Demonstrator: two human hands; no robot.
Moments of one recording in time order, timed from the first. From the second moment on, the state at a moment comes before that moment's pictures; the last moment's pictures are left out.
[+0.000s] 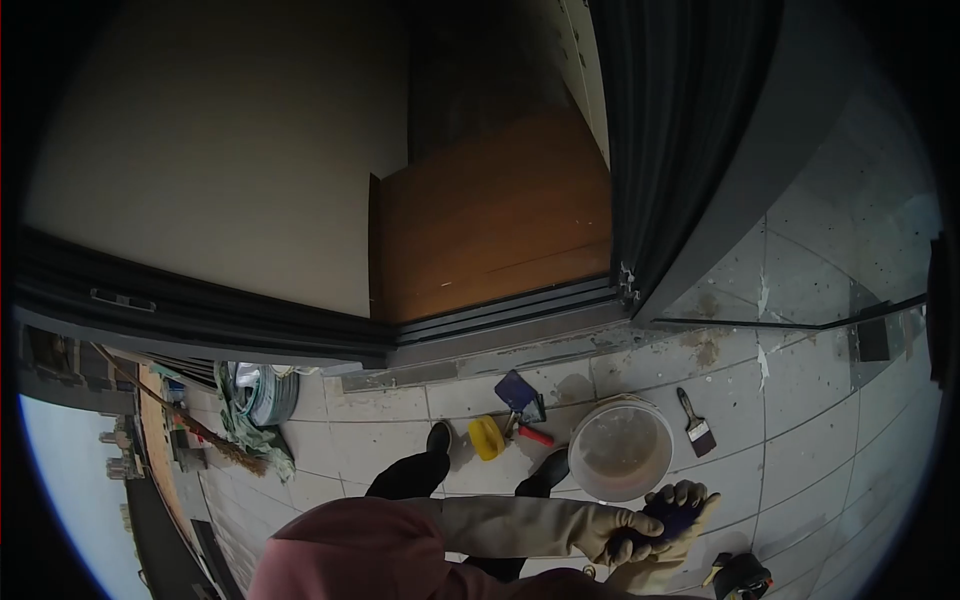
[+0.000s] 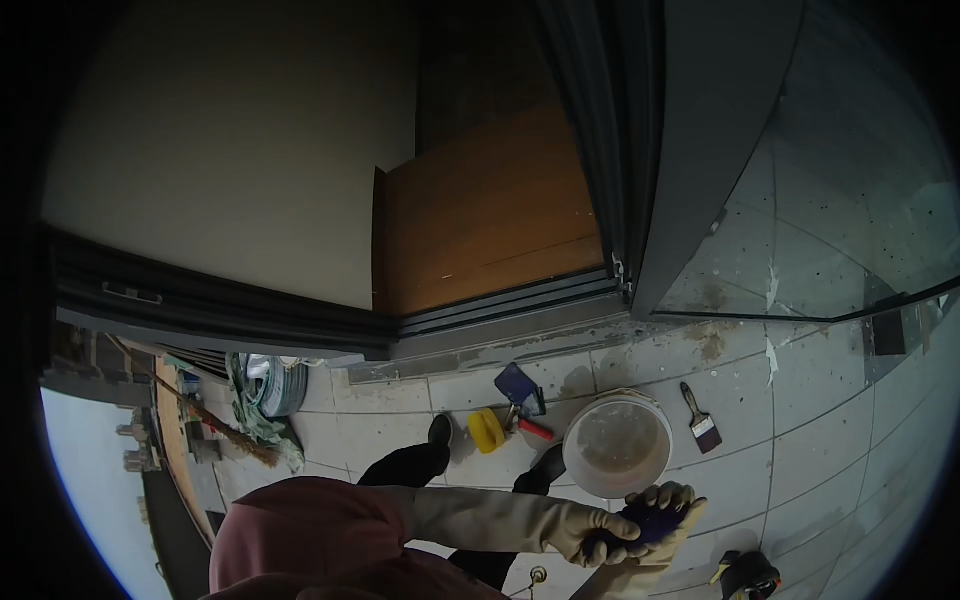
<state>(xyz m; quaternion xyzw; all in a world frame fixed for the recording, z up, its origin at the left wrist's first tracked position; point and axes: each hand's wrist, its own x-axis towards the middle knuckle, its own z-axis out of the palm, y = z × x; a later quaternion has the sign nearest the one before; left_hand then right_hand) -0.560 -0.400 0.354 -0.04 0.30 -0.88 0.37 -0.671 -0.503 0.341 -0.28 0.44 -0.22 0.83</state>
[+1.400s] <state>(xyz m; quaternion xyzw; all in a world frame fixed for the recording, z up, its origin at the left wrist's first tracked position) -0.143 -0.068 0.396 0.13 0.33 -0.58 0.73 -0.211 -0.283 0.517 -0.78 0.08 0.31 0.53</state>
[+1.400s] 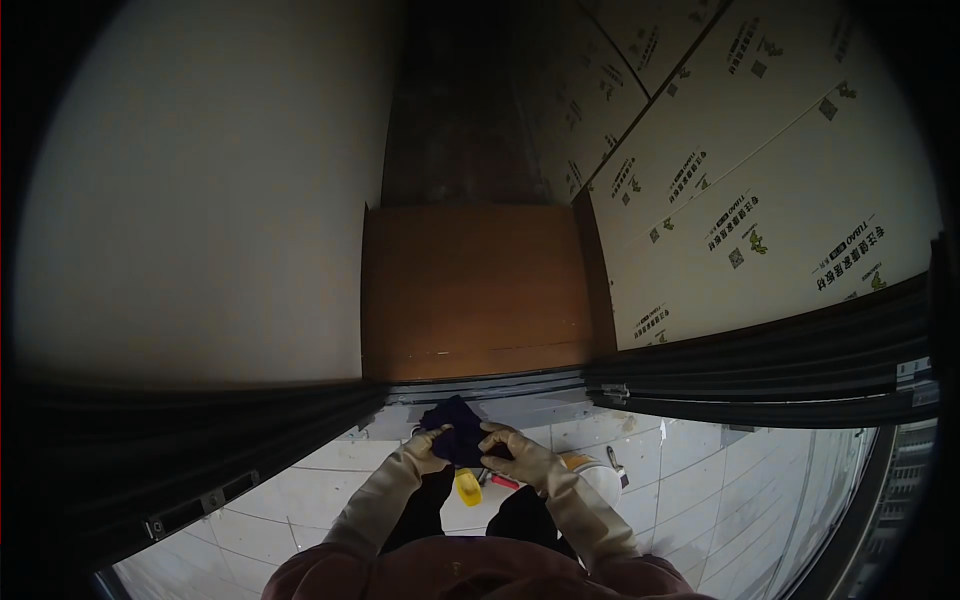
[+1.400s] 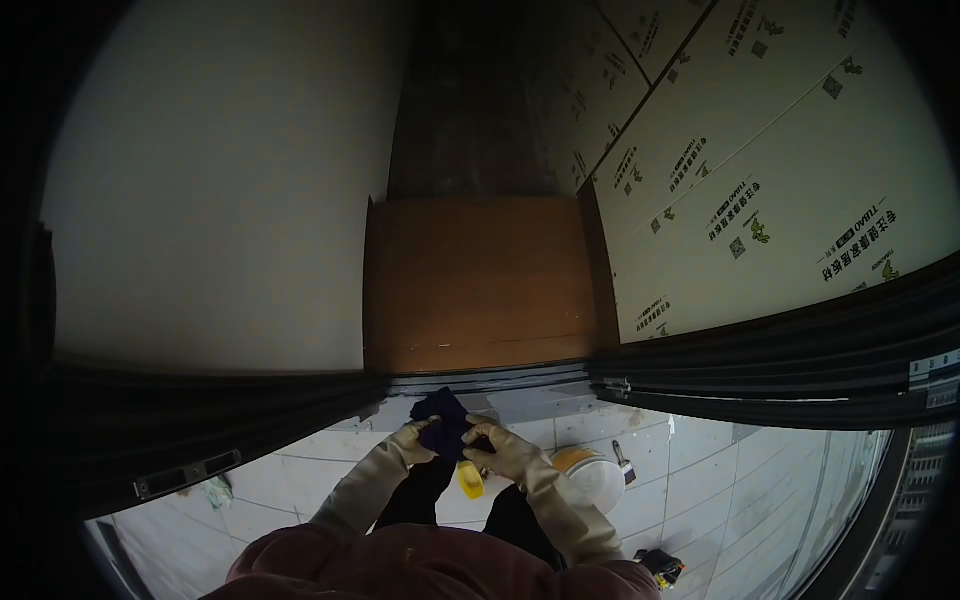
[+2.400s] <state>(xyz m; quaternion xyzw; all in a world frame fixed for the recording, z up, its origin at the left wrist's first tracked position) -0.128 -0.133 0.449 0.60 0.01 -0.60 0.52 -0.101 -0.317 0.410 -0.58 0.27 0.29 0.71</state>
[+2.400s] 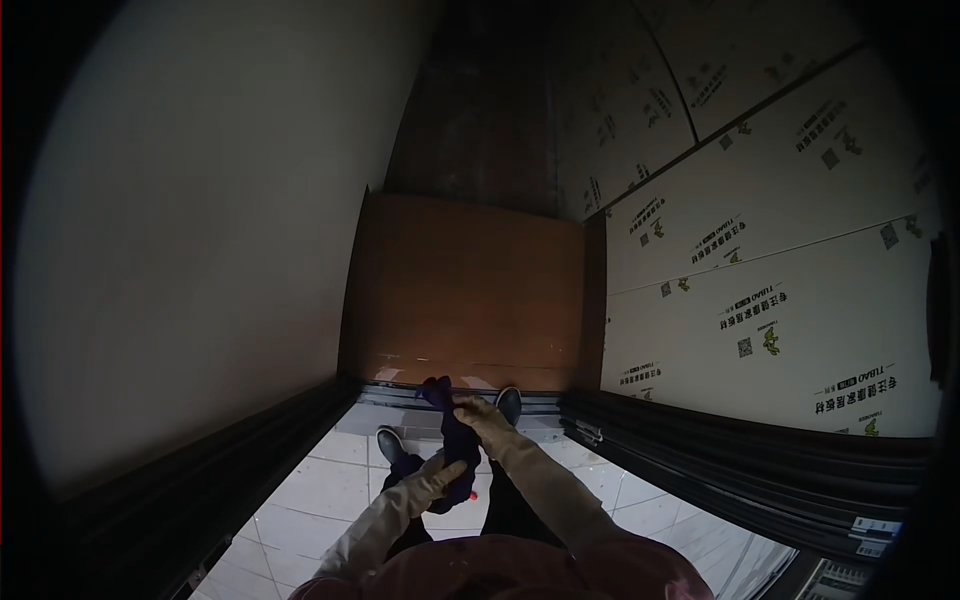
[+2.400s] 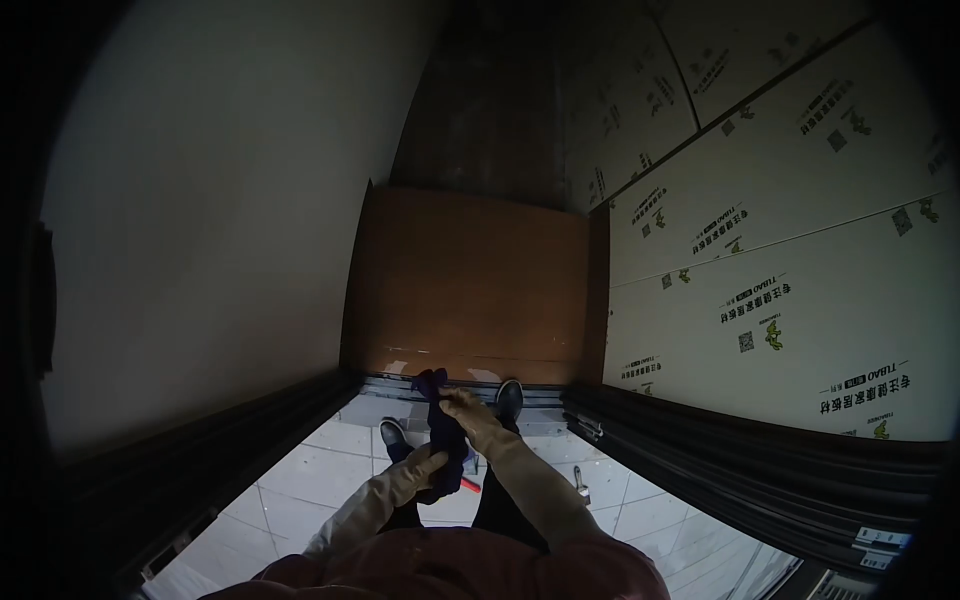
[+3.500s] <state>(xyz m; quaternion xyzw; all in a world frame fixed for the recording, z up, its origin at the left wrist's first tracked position) -0.039 -0.082 0.198 0.88 0.32 0.06 0.35 0.204 -0.167 0.116 -0.67 0.09 0.42 0.61</state>
